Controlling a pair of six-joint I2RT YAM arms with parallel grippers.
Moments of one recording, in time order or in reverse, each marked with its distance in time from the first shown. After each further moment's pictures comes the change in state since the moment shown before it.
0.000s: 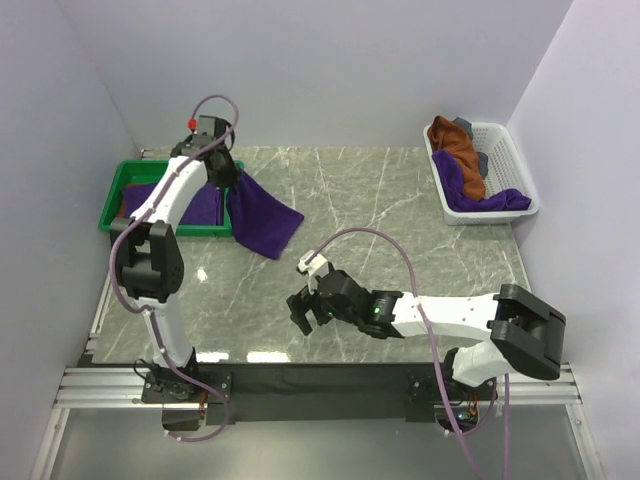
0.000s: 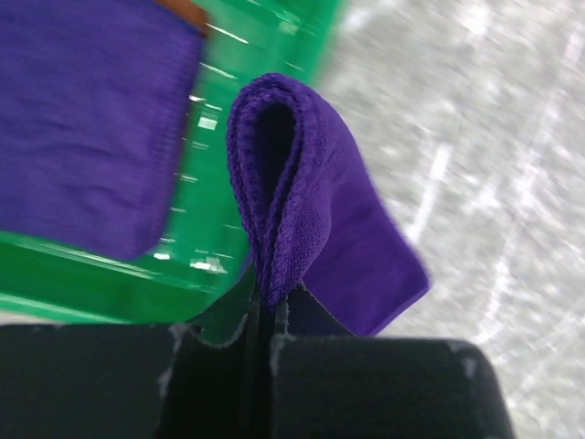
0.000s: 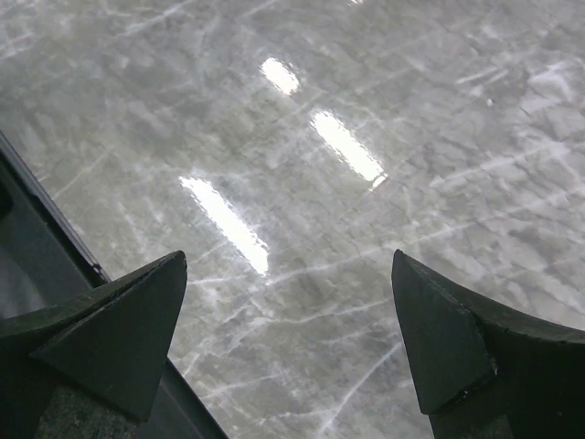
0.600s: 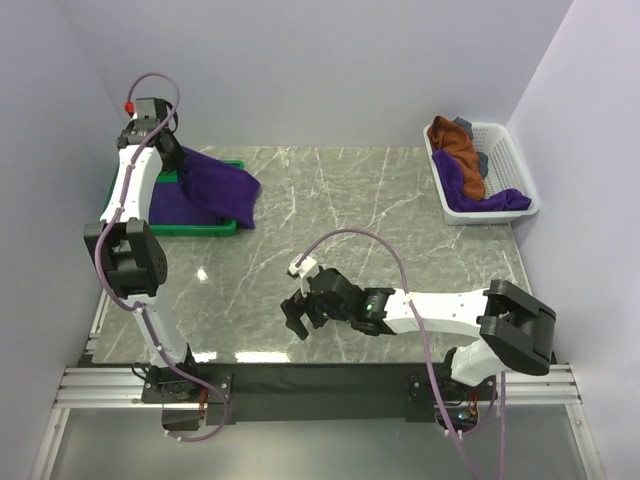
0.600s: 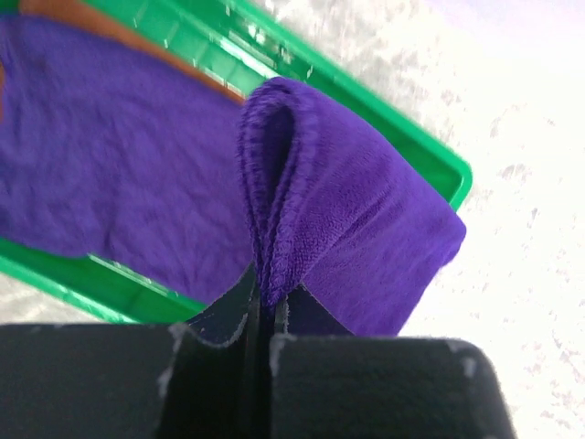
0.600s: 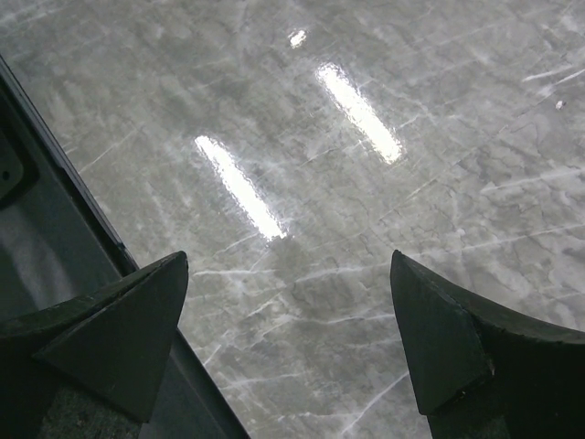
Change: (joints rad) left arm 0.250 0.032 0.183 -0.082 -0.061 0.109; right arm 0.000 0.061 0.050 -0.030 -0.103 -0.015
